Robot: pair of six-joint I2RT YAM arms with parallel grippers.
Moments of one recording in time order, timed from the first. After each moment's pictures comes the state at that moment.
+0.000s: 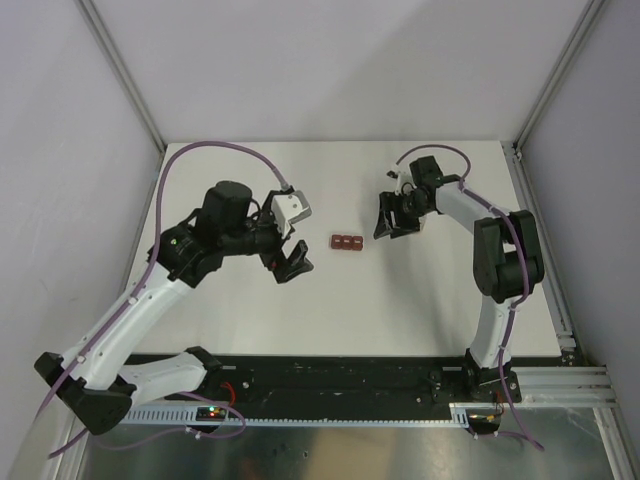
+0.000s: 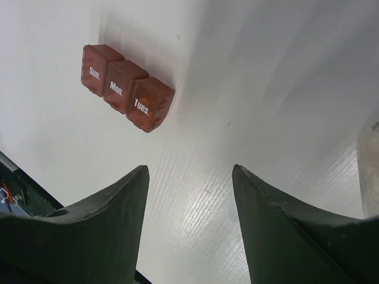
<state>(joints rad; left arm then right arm) -0.63 1.09 1.26 -0.77 0.43 0.27 0.25 1.95 1.43 -0.61 -0.51 0.11</state>
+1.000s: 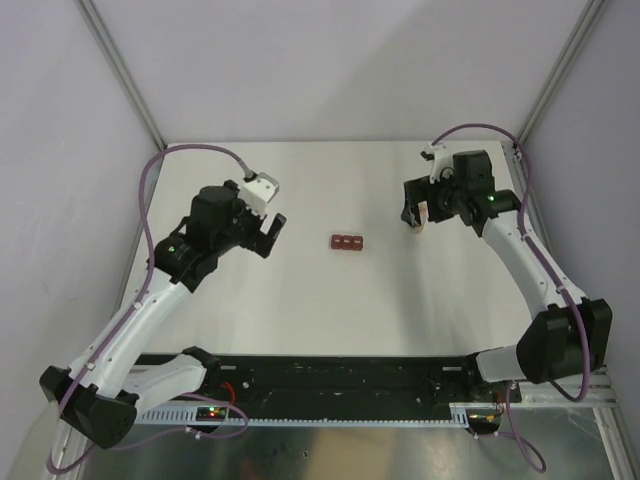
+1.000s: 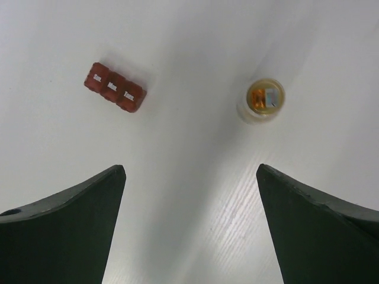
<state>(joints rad) -0.50 1.04 1.09 -0.59 -0.02 0.24 0.22 1.41 1.27 -0.59 -0.27 -0.07</state>
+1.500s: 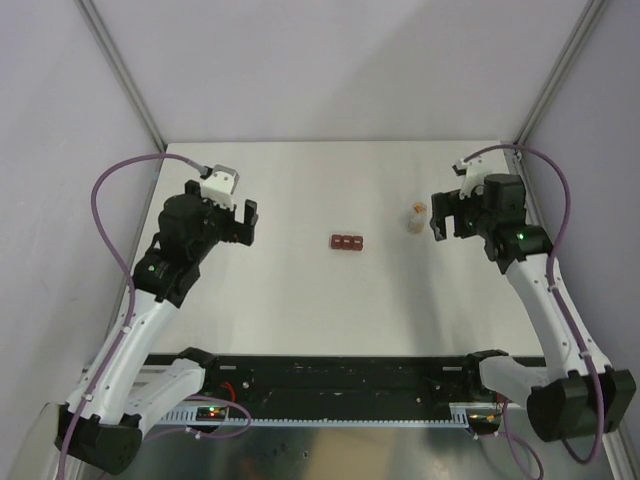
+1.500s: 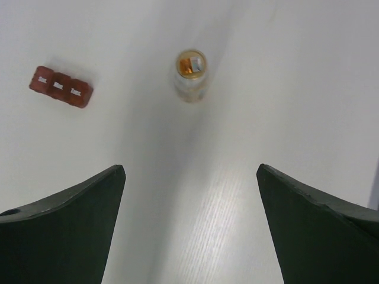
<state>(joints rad) -0.33 0.89 0.98 -0.41 -0.03 0.12 0.15 1.12 1.09 -0.57 -0.13 -0.10</state>
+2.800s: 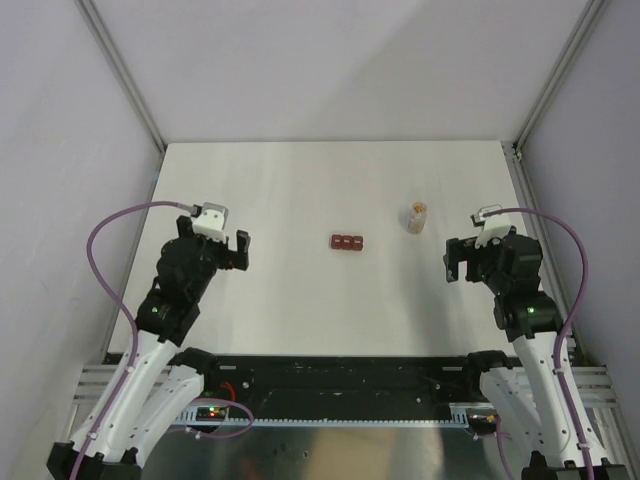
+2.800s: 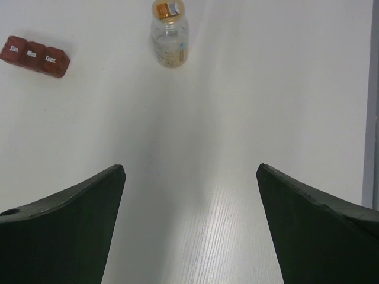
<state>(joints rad) -0.31 0.63 0.66 -0.27 -0.10 0.09 0.09 0.63 0.70 -0.53 -0.09 -0.11</state>
